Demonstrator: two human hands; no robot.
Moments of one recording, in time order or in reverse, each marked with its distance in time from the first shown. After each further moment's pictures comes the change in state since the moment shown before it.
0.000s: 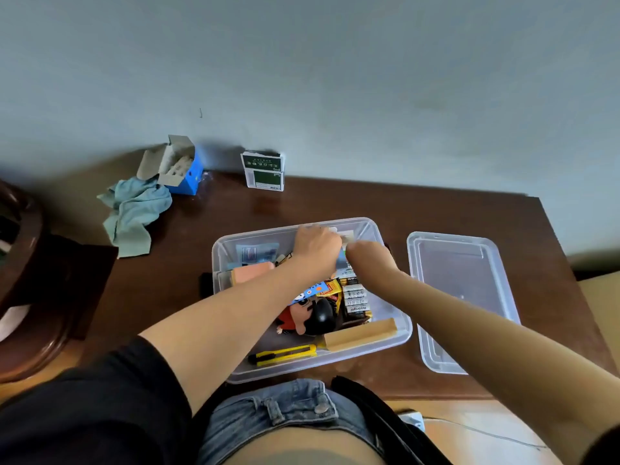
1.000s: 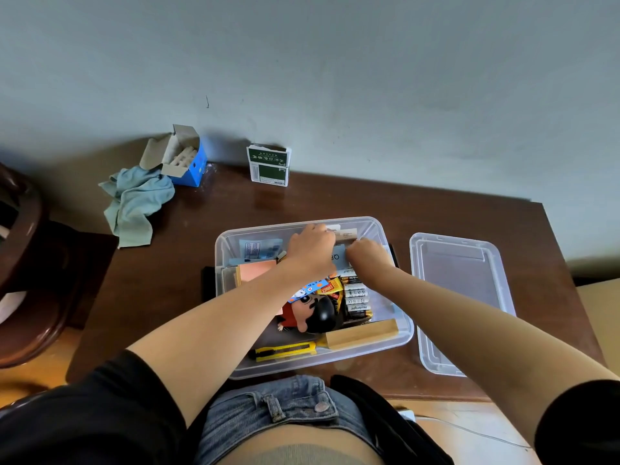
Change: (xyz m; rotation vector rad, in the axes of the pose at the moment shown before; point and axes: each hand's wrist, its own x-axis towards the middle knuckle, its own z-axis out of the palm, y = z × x) left_hand -0.007 -0.015 0.017 -0.351 0.012 -0.068; right_hand 0.026 0.004 0.024 -0.017 0.024 -0.082
